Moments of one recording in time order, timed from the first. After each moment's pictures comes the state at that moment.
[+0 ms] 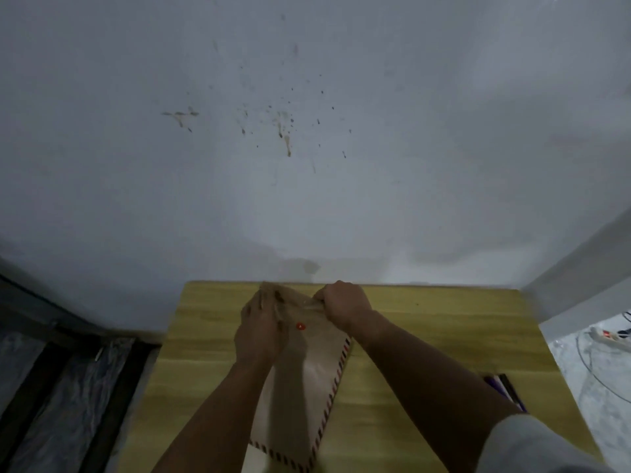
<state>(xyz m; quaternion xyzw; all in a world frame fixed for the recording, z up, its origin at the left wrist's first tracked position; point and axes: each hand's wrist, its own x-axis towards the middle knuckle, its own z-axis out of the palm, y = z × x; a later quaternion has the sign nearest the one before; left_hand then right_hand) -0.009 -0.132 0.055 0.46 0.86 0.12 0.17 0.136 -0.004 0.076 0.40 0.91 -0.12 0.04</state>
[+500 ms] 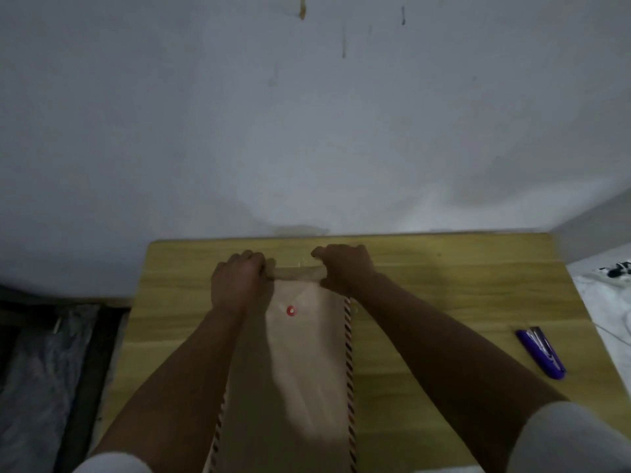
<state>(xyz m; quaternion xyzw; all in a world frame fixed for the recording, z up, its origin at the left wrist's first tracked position) -0.105 -0.082 -0.050 0.60 0.79 0.05 0.10 0.098 0.028 -0.033 0.42 0.89 -0.12 0.15</state>
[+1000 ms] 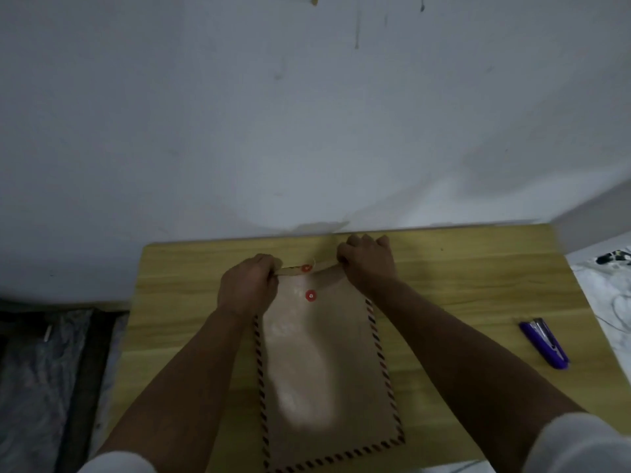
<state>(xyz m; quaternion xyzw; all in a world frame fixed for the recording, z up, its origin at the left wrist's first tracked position) -0.110 -0.078 -0.071 0.64 0.74 0.13 0.14 0.125 0.030 -0.051 0.47 0.88 -0.01 0.02</state>
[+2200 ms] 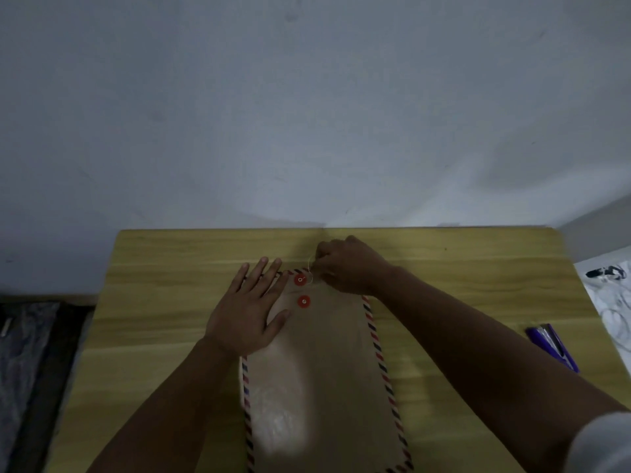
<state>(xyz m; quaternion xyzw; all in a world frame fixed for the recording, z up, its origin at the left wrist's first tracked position) -0.103 -0.113 -0.145 0.77 0.64 0.03 0.07 0.108 0.046 -0.061 0.23 0.97 -0.06 0.11</state>
